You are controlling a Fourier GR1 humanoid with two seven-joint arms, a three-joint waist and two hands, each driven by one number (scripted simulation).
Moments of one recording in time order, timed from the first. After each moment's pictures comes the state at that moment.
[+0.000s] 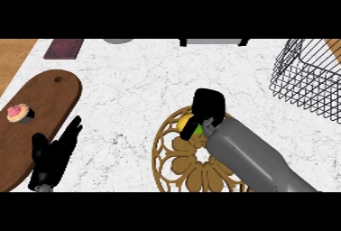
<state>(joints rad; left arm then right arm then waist) 0.08 0.31 -0.09 -1.49 0.16 0.09 0.23 -0.74 -0.18 0.70 -1.11 0.57 0.10 1.03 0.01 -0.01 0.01</state>
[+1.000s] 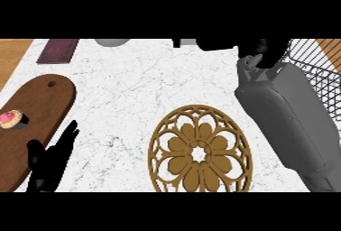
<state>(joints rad) 0.13 0.29 -0.07 -1.51 0.15 0.10 0.21 -0.98 -0.23 0.25 -1.38 0.87 -0.31 1.08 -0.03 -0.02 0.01</state>
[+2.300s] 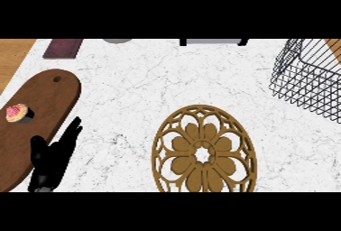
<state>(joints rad) 0.11 0.28 -0.07 -1.53 0.13 0.07 0.24 -0.98 -0.56 -0.18 -1.26 0.78 -0.15 0.95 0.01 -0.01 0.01</state>
